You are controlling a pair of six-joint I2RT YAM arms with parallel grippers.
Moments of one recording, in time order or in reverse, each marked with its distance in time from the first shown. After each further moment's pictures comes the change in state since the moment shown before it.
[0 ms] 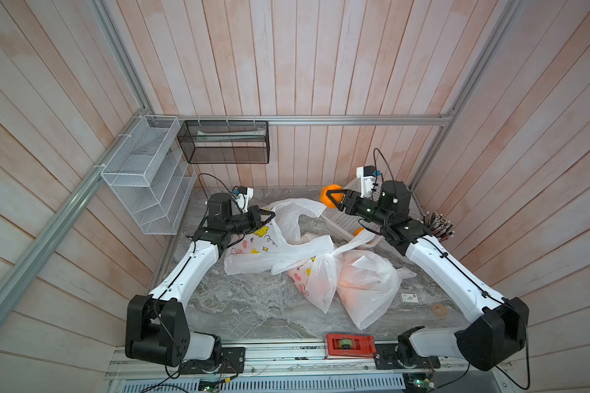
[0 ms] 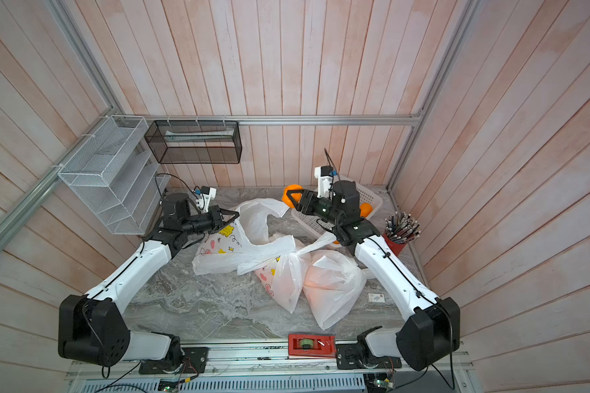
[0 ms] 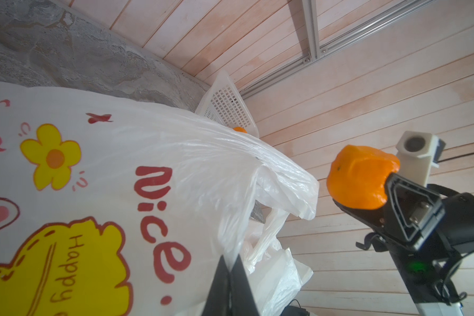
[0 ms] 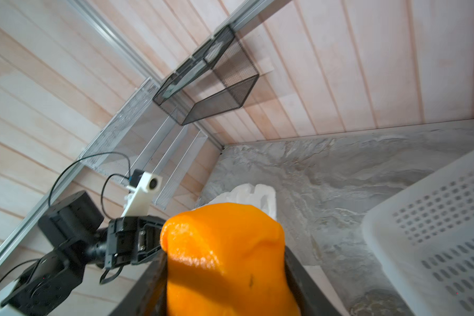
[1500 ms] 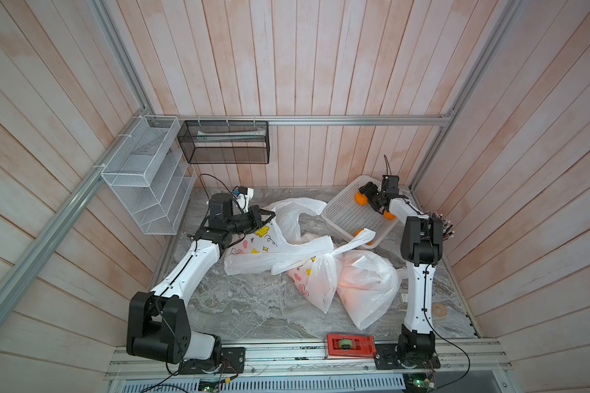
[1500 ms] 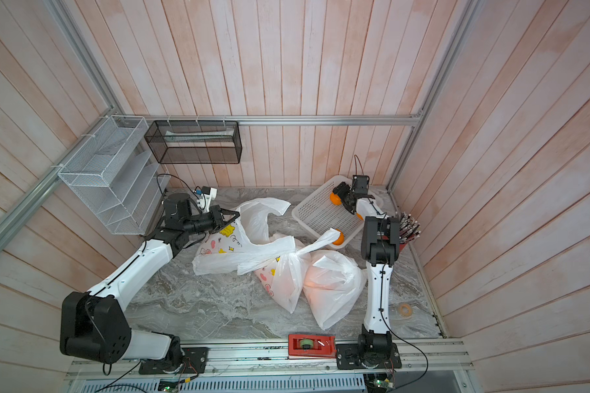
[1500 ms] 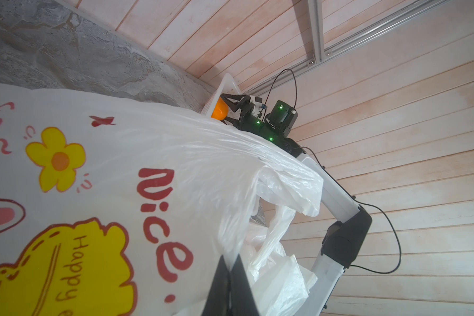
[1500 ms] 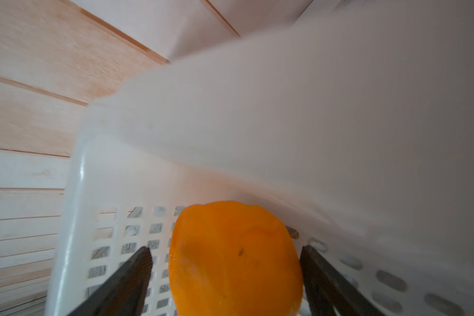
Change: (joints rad) left arm -0.002 0.015 0.000 0.010 -0.016 -0.003; right arm -0.480 1.098 0.752 -0.152 0.149 0.175
